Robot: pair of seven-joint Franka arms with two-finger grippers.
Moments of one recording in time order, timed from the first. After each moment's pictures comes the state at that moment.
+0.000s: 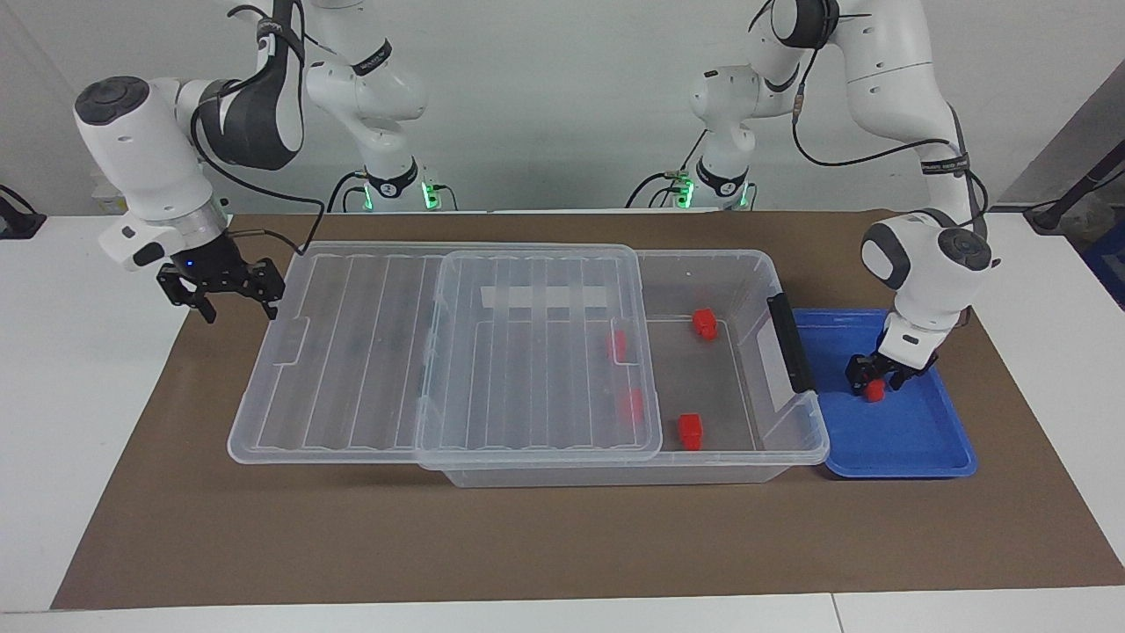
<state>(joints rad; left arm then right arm) 0.03 0.33 0.13 -2.03 0.00 2.51 0.13 -0.20 -0.02 0.05 -1.93 -0.02 2.02 -0.20</state>
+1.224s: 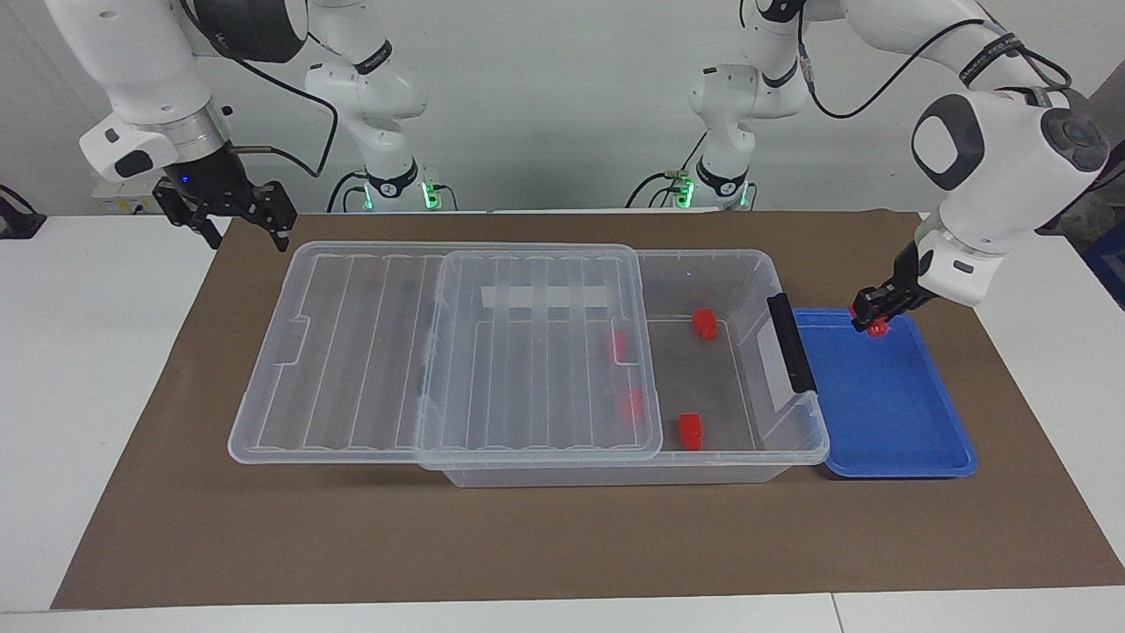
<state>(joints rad) -0.15 0.22 0.11 -1.53 -0.11 1.71 -0.25 -0.11 -0.03 0.07 -1.62 -0.04 1.59 0.01</state>
